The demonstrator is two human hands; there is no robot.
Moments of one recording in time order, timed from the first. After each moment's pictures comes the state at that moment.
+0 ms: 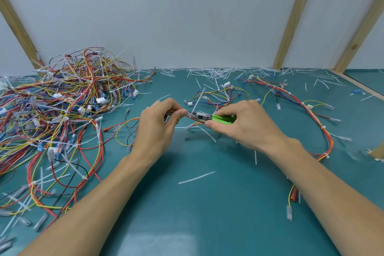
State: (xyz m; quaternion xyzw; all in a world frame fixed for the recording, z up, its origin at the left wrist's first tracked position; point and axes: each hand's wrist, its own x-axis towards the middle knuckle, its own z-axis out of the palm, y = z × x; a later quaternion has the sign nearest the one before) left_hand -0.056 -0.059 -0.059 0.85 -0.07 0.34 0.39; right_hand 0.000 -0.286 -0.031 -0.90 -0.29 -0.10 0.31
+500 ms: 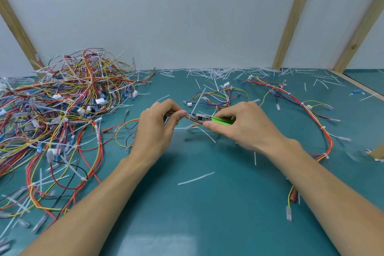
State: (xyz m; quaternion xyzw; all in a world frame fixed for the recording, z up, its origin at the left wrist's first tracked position) left_hand -0.056 -0.059 -0.059 0.86 -0.06 0.33 0.39; right_hand -0.005 -0.286 -0.028 -0.91 -0.29 -0.09 0.29
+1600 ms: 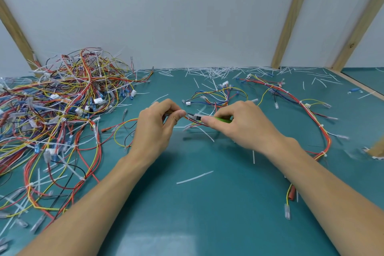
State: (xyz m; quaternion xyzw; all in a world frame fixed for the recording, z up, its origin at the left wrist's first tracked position) left_hand -0.056 -0.060 -0.059 0.86 -0.07 0.33 0.39; right_hand -0.006 -0.282 -0.025 -0.92 -0.27 -0.10 0.27
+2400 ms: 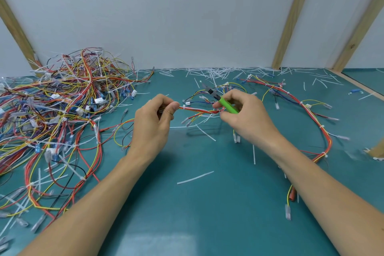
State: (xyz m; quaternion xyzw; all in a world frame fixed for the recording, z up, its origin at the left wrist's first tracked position) left_hand -0.061 -0.066 -0.047 0.83 -0.01 0.33 0.45; right_hand 0.003 -0.281 -0.030 -0.84 -0.22 -0.08 0.49
